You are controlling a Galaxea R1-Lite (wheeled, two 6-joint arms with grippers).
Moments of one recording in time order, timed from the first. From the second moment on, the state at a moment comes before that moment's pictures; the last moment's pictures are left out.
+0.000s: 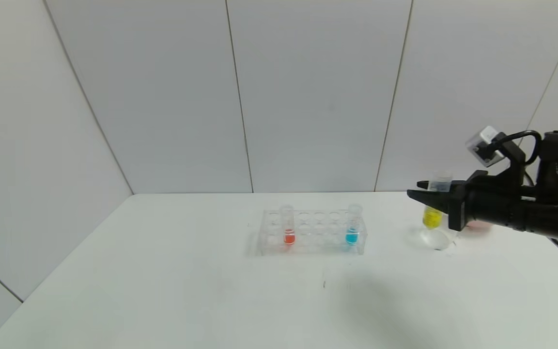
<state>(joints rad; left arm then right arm) 0.00 0.00 0.00 0.00 0.00 0.00 0.12 1.67 -0.85 -0.54 0.53 -0.23</state>
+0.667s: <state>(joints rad) 0.00 0.00 0.00 0.00 0.00 0.00 -0.17 1.74 -1.21 0.00 0.68 -0.58</state>
